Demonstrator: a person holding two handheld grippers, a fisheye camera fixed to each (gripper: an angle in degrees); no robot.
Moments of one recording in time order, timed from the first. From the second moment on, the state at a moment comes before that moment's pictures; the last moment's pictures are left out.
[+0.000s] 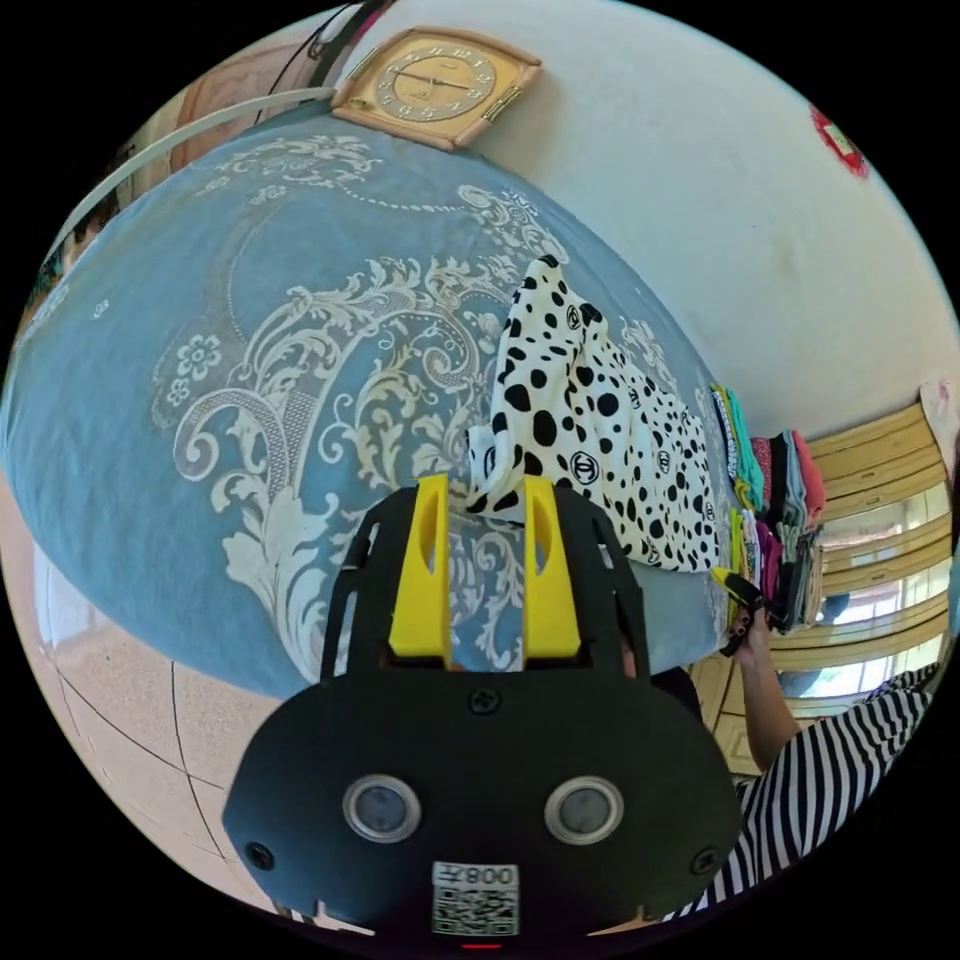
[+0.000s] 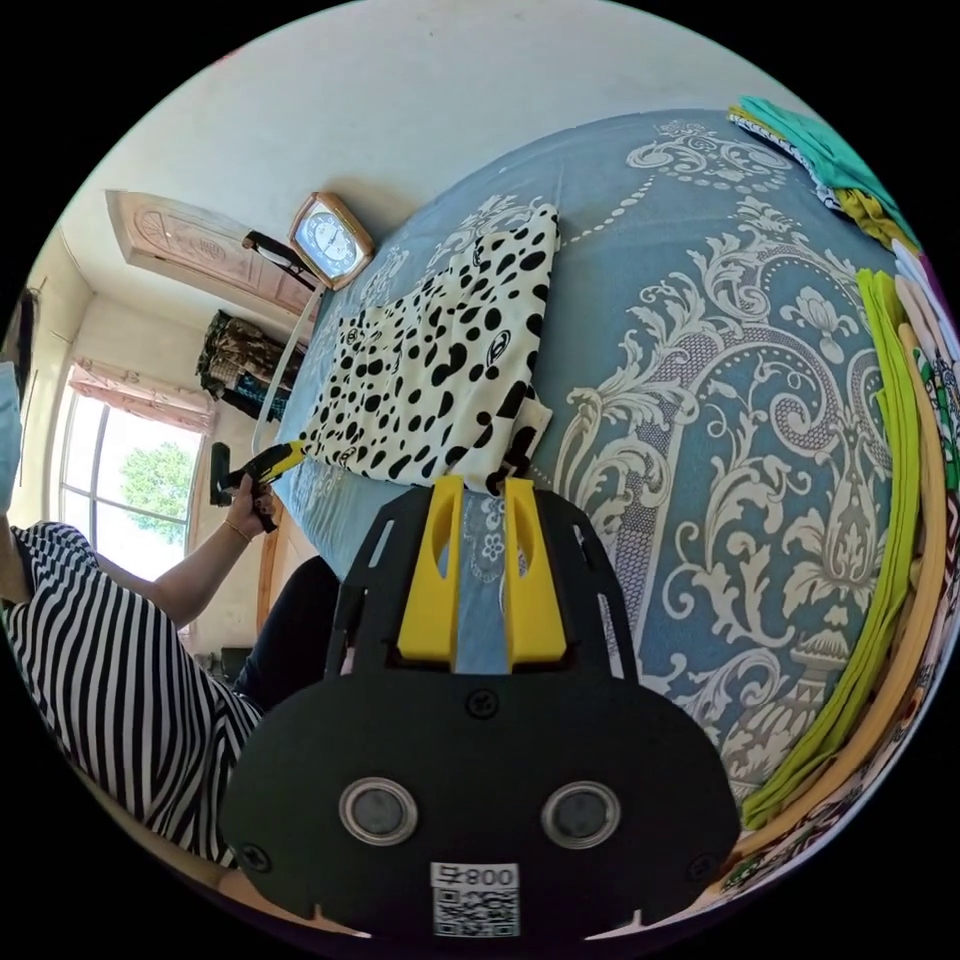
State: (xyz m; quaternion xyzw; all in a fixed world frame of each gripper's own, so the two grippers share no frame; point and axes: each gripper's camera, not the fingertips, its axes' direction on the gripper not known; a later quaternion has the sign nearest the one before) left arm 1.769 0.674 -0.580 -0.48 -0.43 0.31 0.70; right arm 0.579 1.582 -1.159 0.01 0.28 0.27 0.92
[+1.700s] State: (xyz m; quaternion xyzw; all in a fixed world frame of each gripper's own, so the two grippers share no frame) left arm 1.668 1.147 -0.668 -0.68 -0.11 0.63 0.37; right arm 0.590 1.528 -1.292 0.07 0.15 0.31 0.93
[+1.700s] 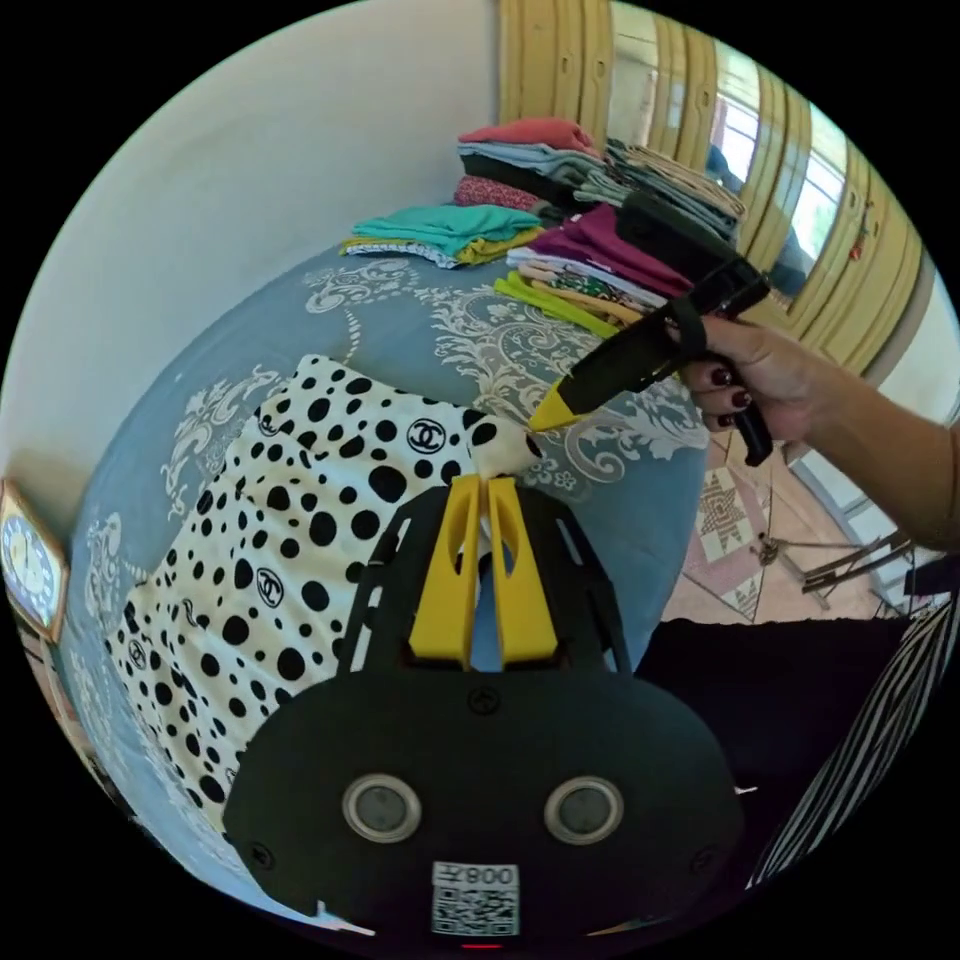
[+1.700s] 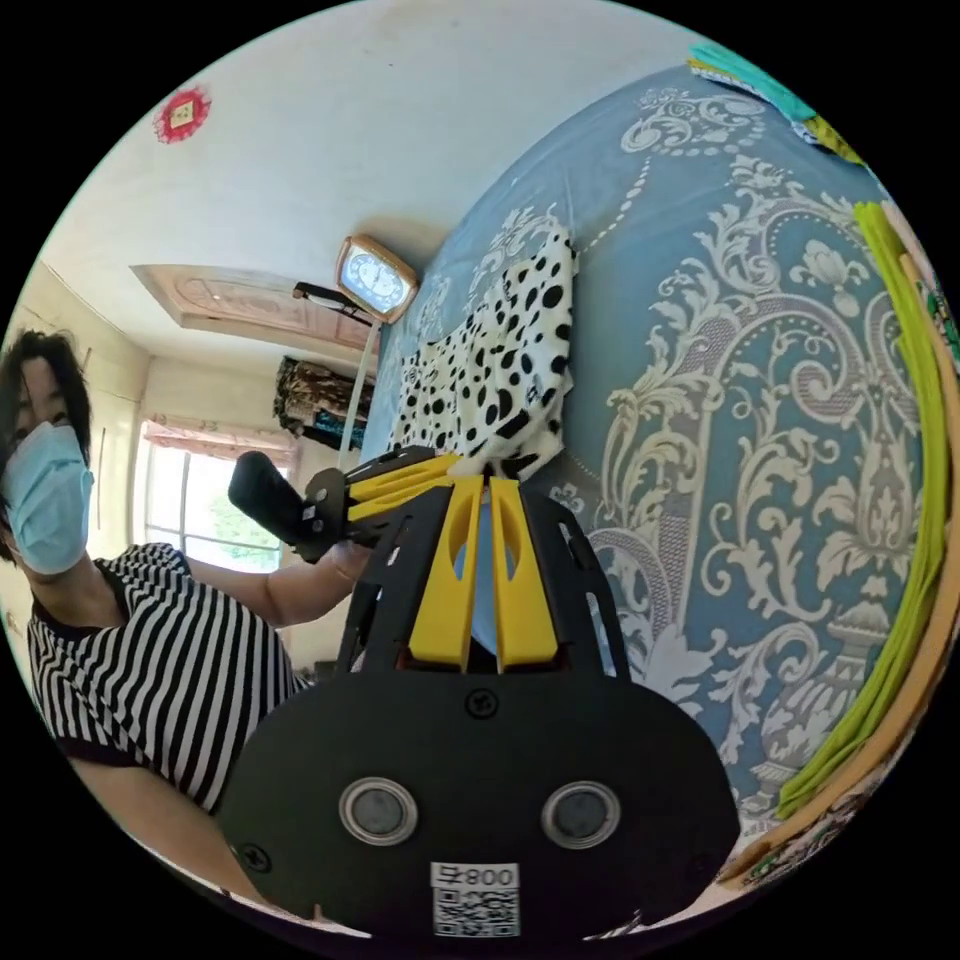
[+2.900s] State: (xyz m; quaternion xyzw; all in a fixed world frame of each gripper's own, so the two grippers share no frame) left arm 1.723 1.069 -0.660 -0.69 -0.10 0.51 0.51; right arm 0.841 1.380 -1.196 0.12 0.12 0.38 0.91
